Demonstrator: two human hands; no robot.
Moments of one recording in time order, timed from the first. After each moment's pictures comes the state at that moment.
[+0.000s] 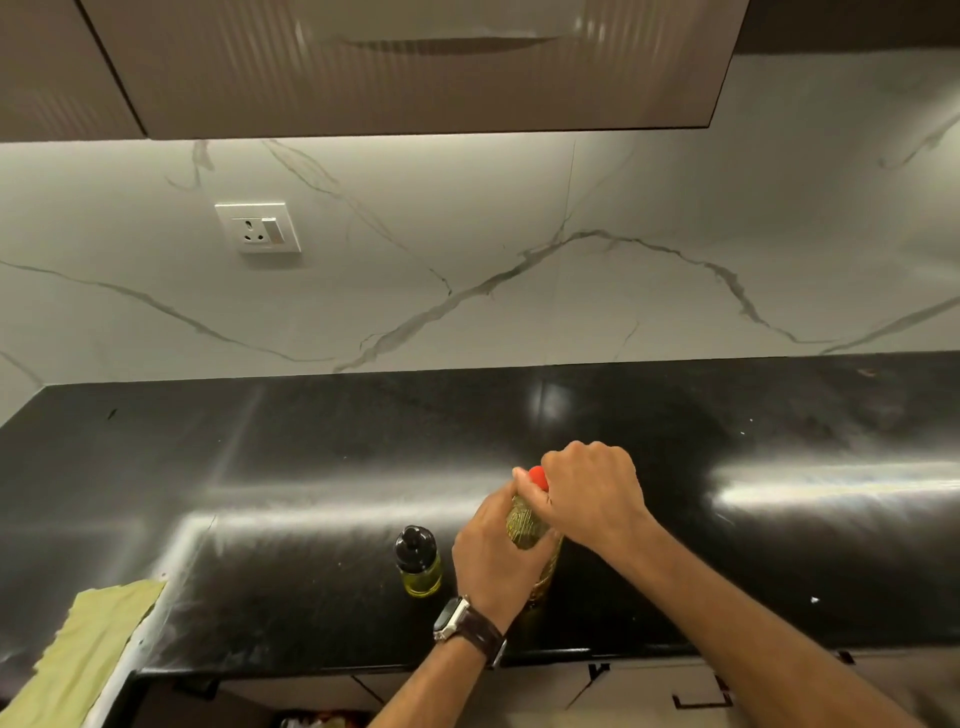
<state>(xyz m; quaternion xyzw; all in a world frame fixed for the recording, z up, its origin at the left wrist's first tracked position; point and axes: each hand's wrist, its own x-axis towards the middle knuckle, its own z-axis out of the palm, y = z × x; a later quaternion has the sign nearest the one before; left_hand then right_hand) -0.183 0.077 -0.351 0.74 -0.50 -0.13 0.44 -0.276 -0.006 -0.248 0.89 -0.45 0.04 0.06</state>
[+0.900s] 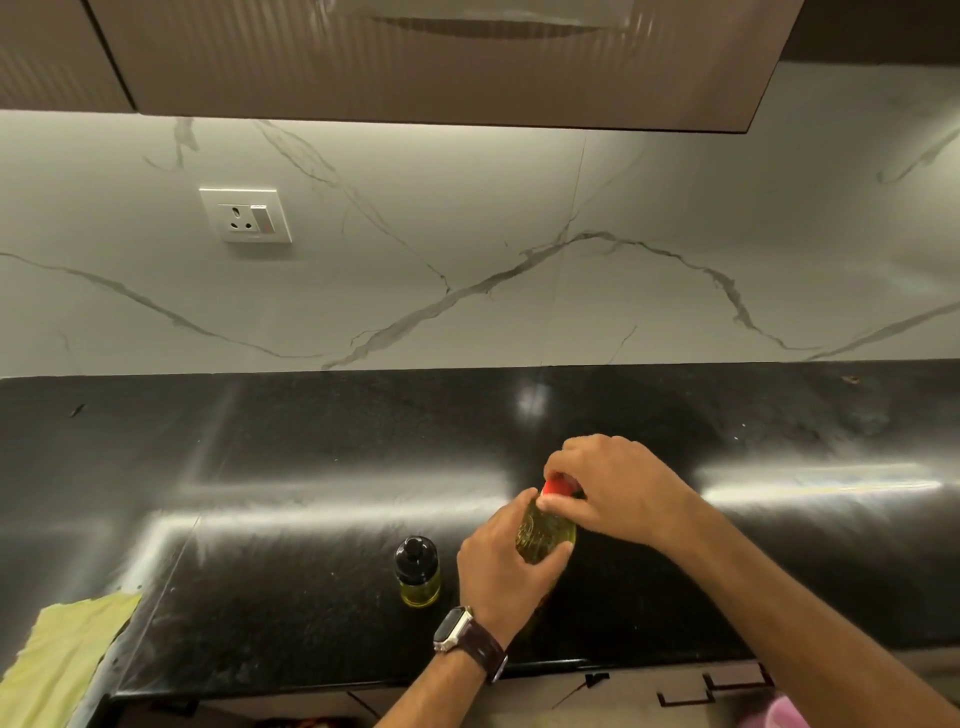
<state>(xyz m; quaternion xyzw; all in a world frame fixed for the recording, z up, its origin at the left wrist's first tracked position) -0.170 0.077 -0.359 0.70 -0.53 -0.12 0.46 -0.287 -0.023 -0.209 0.94 -0.34 -0.05 -0.05</state>
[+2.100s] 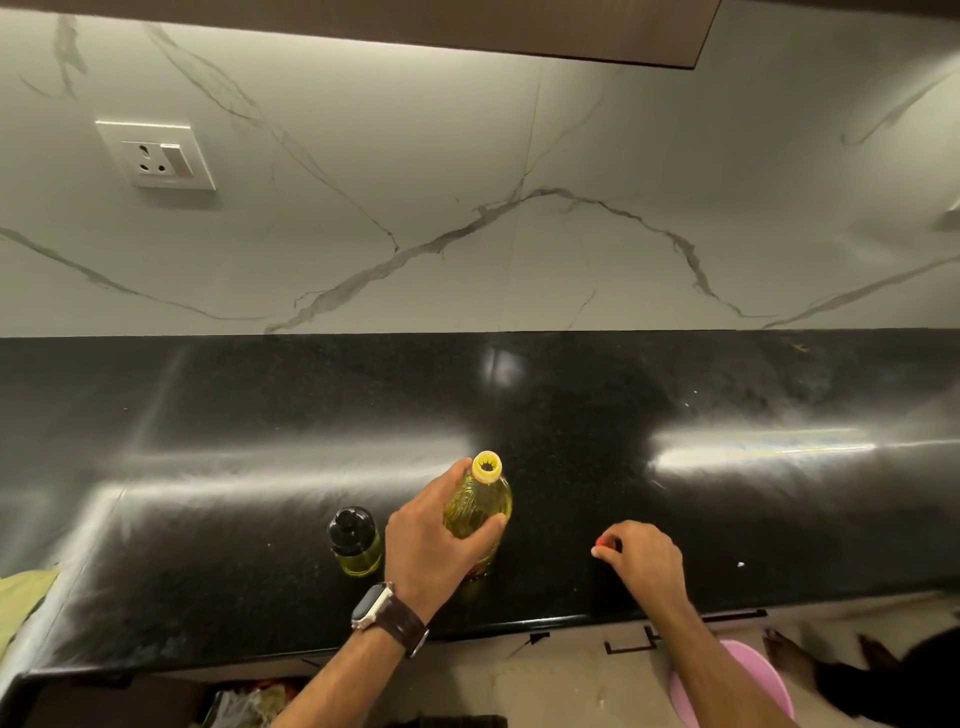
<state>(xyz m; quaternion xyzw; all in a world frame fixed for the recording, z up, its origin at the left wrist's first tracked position) -0.168 0.078 -0.361 0.68 -0.53 -0.17 0.48 -0.441 -0.040 -0.429 0.74 -0.65 -0.06 -0.18</state>
